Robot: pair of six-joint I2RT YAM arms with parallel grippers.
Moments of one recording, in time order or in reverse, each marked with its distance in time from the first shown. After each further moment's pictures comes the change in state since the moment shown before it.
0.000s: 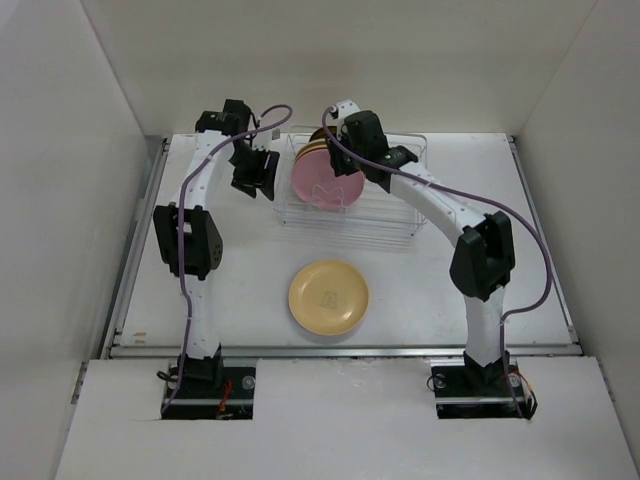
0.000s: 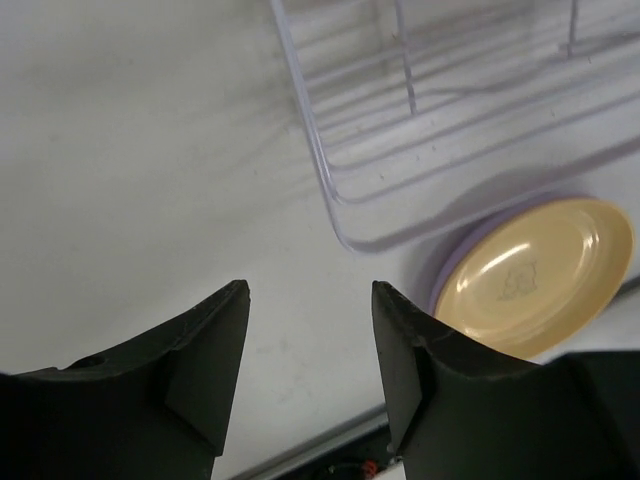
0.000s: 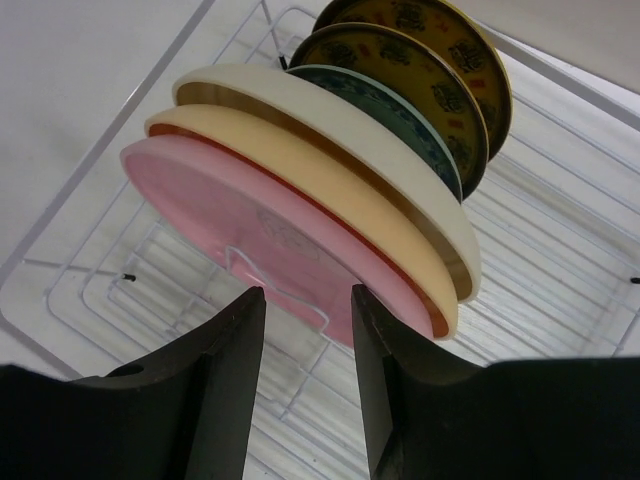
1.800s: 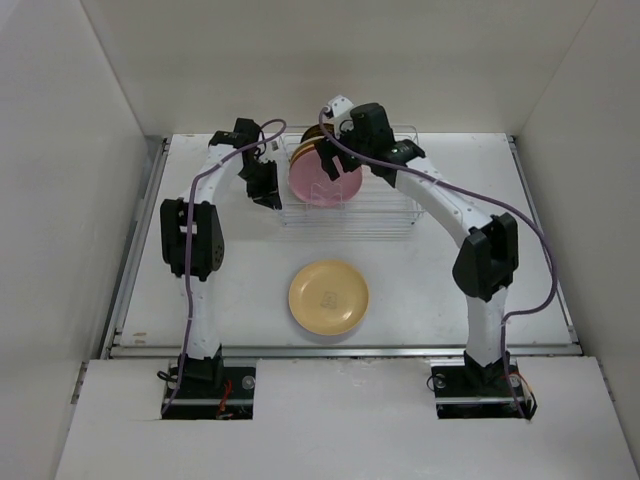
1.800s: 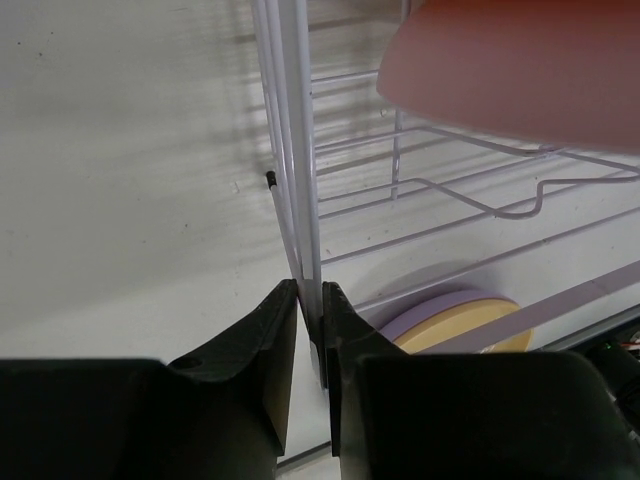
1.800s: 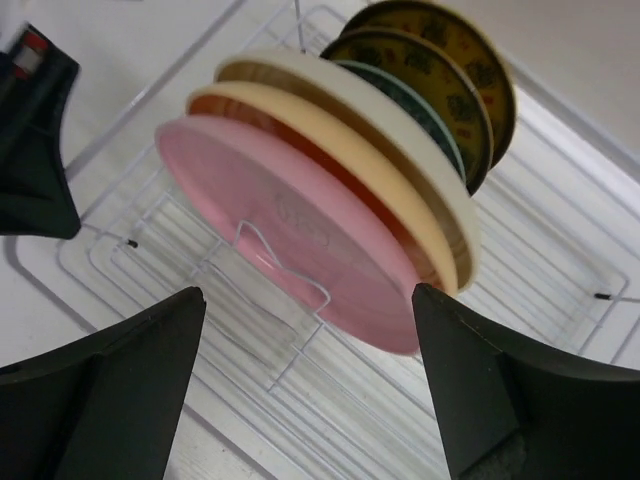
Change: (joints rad) left arm -0.029 0.009 -0.238 0.293 0.021 -0.378; right arm -0.005 0.011 0.055 -0.061 -0.145 -0.197
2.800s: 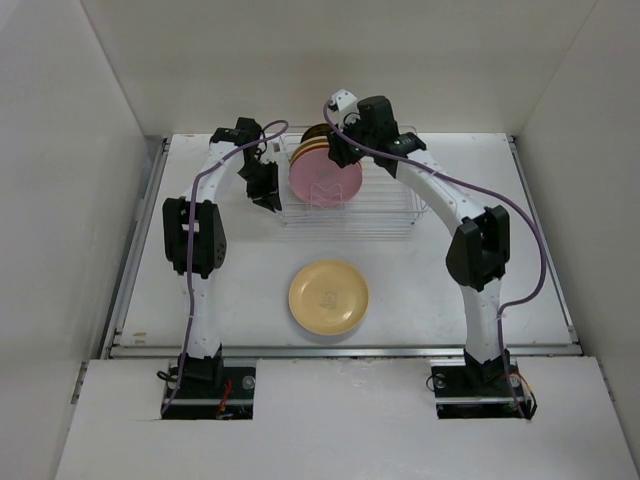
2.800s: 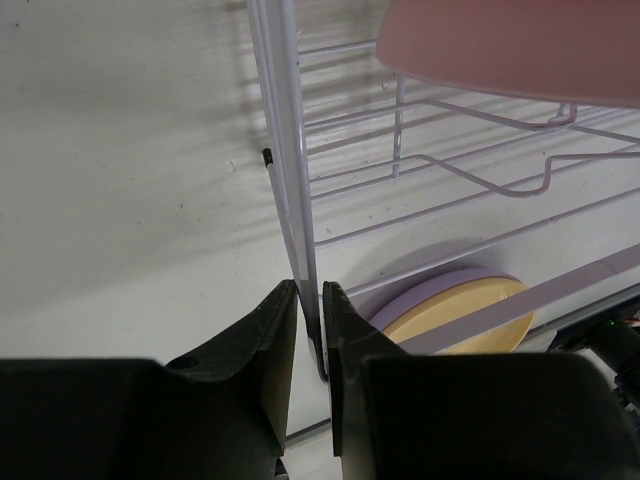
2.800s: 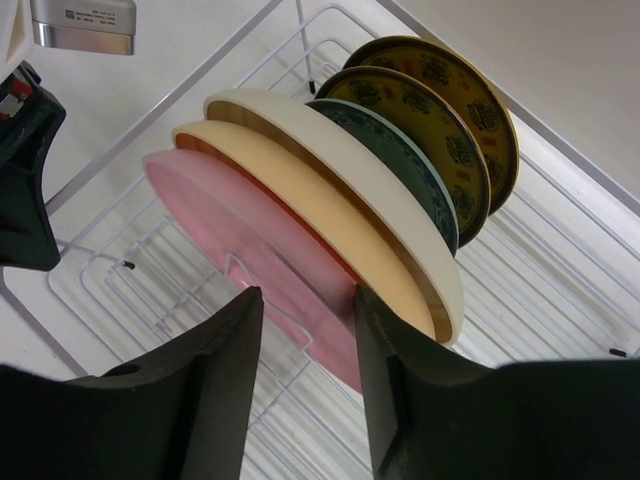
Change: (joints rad) left arm 0.000 0.042 0.077 -0.102 0.010 0.040; right arm -0.062 0.078 0.102 0.012 -0.169 -0.018
